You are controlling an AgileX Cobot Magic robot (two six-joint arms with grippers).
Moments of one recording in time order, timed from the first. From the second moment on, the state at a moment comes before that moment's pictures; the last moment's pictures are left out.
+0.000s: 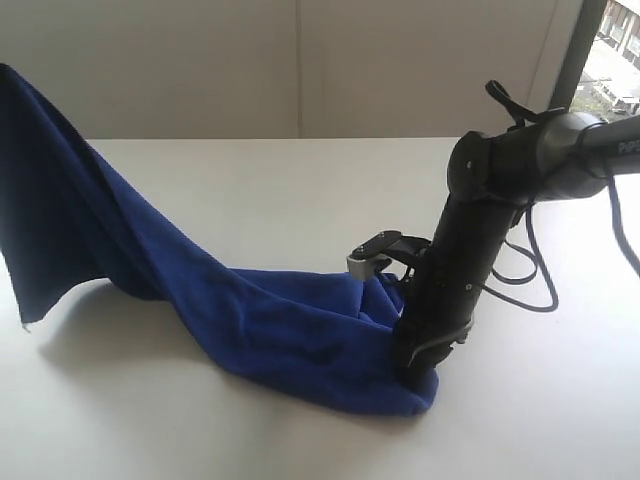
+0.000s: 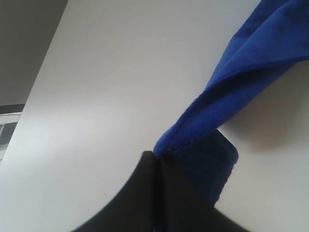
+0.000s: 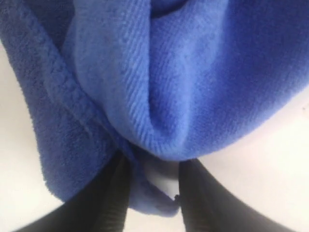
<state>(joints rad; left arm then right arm) -0.17 1.53 -1.71 0.02 1.27 0.91 0.22 2.03 -1.27 0.34 1.06 -0.77</state>
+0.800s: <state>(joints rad) -0.17 1.53 -1.71 0.02 1.27 0.91 0.22 1.91 -1.27 0.24 1.02 -0.79</state>
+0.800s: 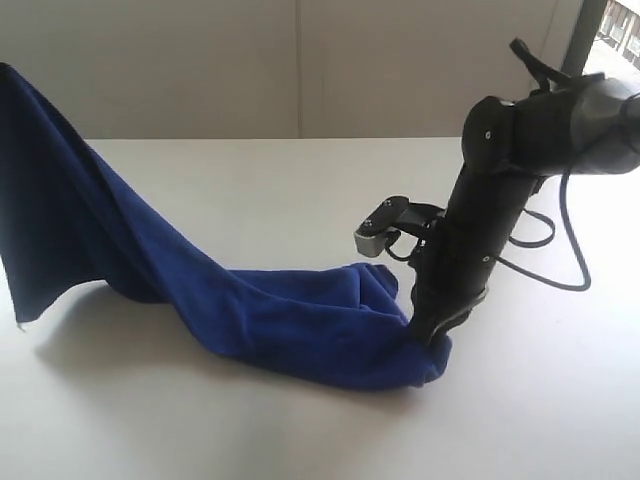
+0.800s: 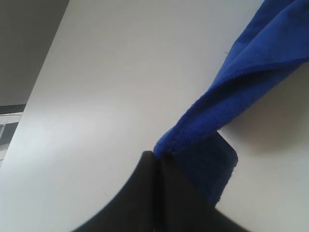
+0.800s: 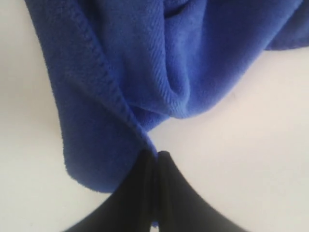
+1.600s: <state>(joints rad) -0.17 1.37 -1.55 -0.03 1.32 0.83 0.22 1.17 -1.27 -0.48 0.95 -0.26</state>
